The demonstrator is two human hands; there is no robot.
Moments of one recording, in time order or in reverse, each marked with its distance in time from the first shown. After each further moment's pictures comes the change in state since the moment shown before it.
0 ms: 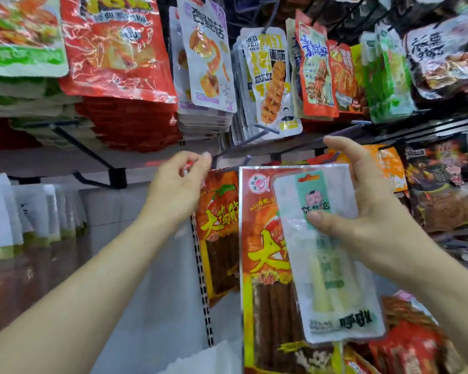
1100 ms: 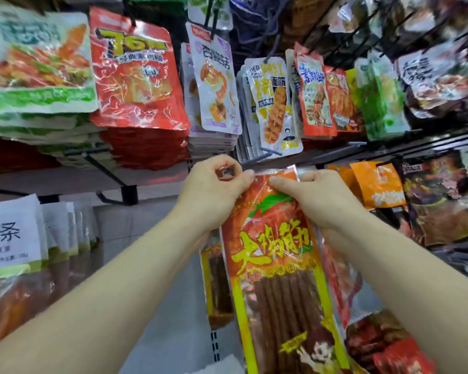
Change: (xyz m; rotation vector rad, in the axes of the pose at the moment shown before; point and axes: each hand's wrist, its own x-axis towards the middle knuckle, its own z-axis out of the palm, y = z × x) left_hand -0.010 0.048 0.011 -0.095 -0.145 0.083; right_hand 0.059 -0.026 0.042 0.298 0.160 0.473
